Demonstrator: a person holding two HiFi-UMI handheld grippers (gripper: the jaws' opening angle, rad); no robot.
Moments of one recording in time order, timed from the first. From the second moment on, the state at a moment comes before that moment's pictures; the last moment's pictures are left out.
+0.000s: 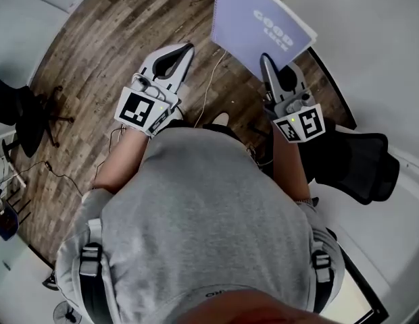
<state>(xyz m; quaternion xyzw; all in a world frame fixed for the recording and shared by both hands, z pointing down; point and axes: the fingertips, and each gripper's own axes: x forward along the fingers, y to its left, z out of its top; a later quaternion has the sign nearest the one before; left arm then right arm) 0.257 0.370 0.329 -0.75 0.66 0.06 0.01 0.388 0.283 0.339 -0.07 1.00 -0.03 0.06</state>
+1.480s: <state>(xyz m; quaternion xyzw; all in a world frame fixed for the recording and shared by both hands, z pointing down) 0.279 0.307 0.335 -0.70 0.71 0.04 0.03 0.396 0.218 0.332 0.01 1.00 -0.04 0.07</state>
